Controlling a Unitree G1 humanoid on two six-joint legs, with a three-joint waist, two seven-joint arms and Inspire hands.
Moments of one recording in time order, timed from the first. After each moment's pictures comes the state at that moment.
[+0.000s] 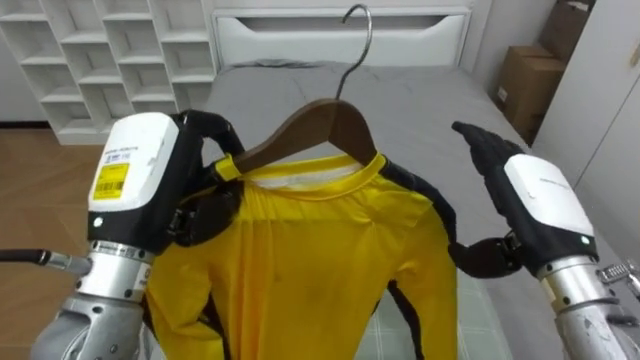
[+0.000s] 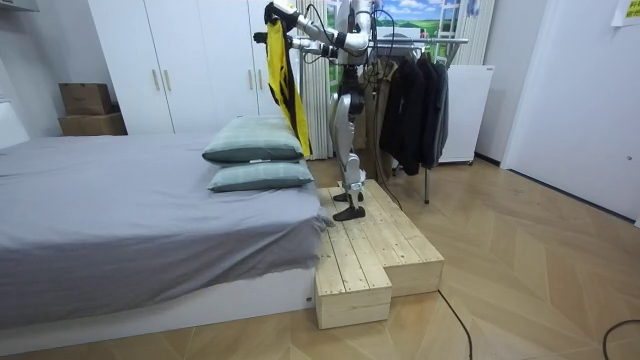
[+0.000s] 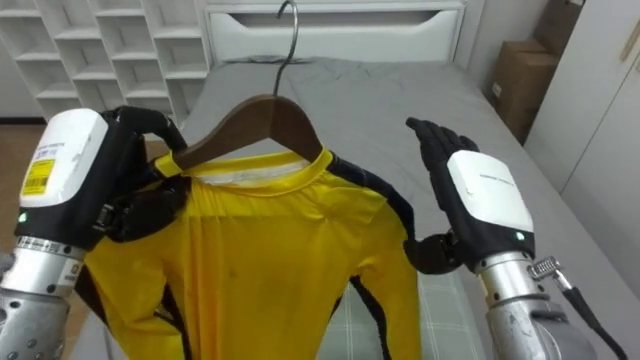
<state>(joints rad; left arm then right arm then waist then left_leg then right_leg) -0.04 0.39 -0.04 -0.30 0.71 -0.12 0.17 -0.05 -0.42 0.02 -0.14 -0.62 -0.03 0.02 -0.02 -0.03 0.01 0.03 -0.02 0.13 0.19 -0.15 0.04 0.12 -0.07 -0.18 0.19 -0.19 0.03</state>
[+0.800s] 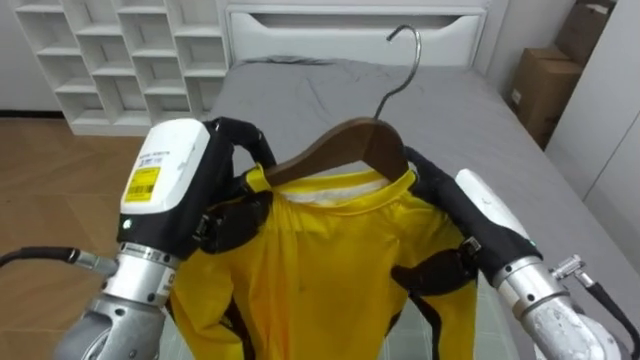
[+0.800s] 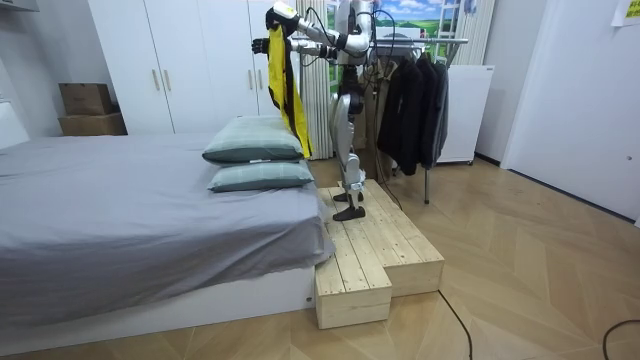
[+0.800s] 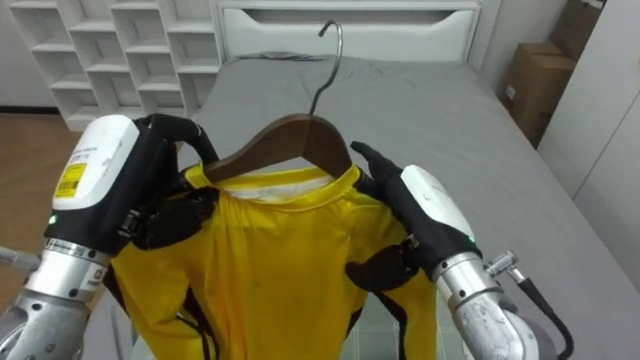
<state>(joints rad) -0.04 0.35 -0.08 -0.31 0.69 -0.10 0.10 -0.09 -0.34 0.10 -0.13 -0.45 0.00 0.21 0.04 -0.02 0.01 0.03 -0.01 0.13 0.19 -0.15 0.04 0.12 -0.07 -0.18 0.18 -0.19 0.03</state>
